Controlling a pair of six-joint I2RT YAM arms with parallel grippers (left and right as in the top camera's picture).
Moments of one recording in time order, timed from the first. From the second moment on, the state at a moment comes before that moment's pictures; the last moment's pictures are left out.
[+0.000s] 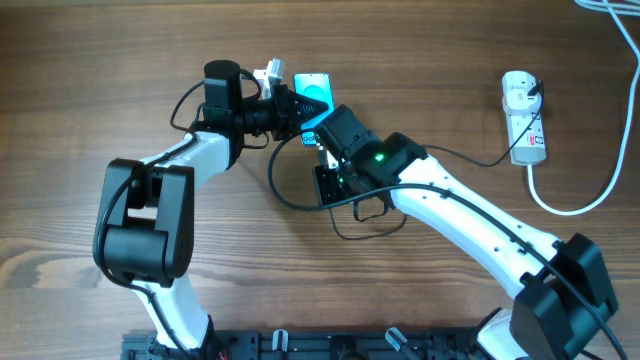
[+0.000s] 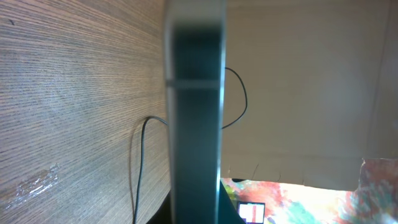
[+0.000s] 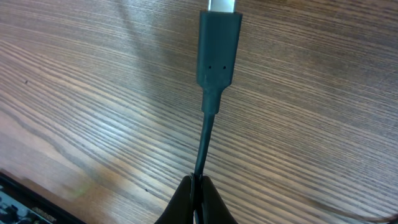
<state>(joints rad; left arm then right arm) -0.16 1.97 1.06 0.40 1.12 -1.03 0.73 1.68 1.29 -0.83 -0.17 0.50</state>
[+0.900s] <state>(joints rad) -0.16 1.97 1.06 0.40 1.12 -1.03 0.73 1.68 1.30 -0.84 -0.16 0.50</state>
